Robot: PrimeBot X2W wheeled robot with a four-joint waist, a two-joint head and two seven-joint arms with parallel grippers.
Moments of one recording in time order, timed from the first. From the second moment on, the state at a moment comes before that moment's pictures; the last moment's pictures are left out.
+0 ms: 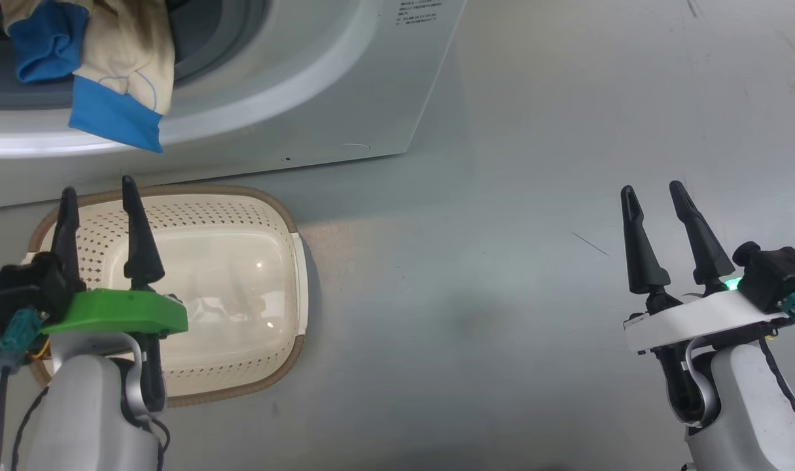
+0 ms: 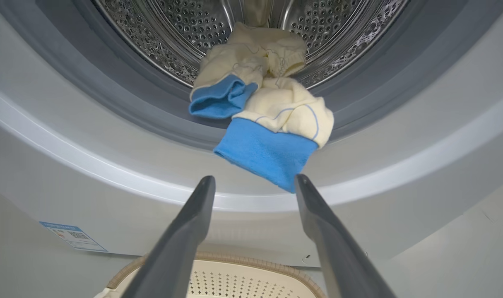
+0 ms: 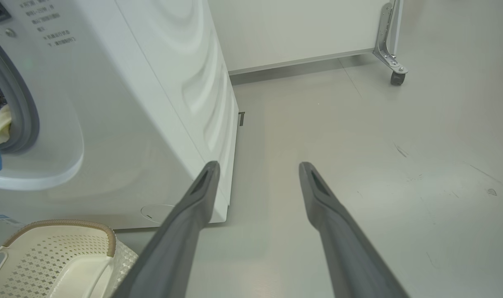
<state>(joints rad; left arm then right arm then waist) -0.36 0.04 -0.05 0.15 -0.21 0.06 -0.17 -0.21 -0.13 0.12 0.15 0.37 0.12 -0.26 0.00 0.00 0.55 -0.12</state>
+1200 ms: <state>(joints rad) -0.74 0.17 -0.03 0.40 -0.18 0.03 0.01 -0.19 -0.14 0.17 0.17 0.37 0.12 -0.26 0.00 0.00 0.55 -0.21</state>
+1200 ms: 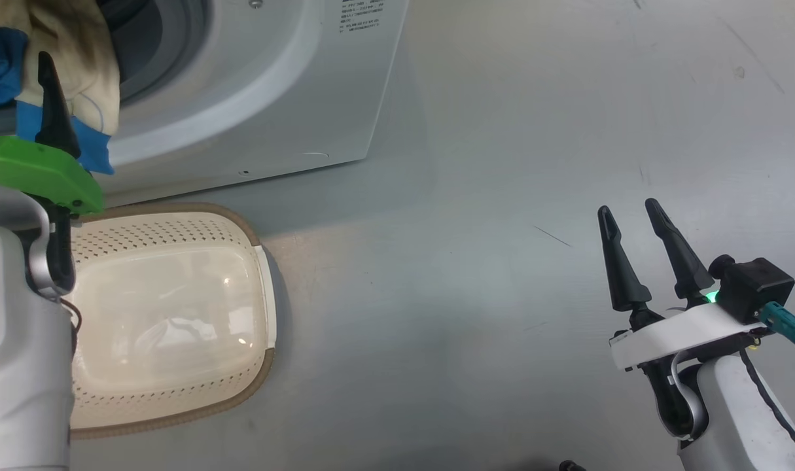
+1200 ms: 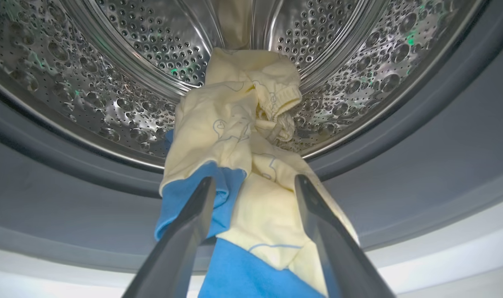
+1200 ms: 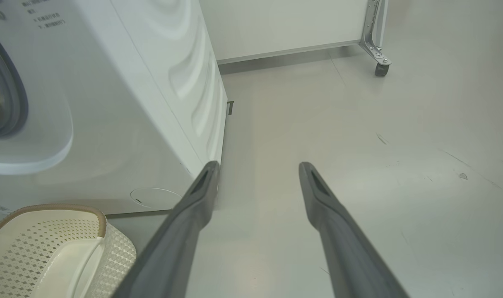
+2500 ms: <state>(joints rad) -0.96 0.26 -0.07 0.76 -0.17 -0.05 0.12 -0.16 -0.17 0.17 0.15 0.37 0.12 -0.26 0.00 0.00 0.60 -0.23</state>
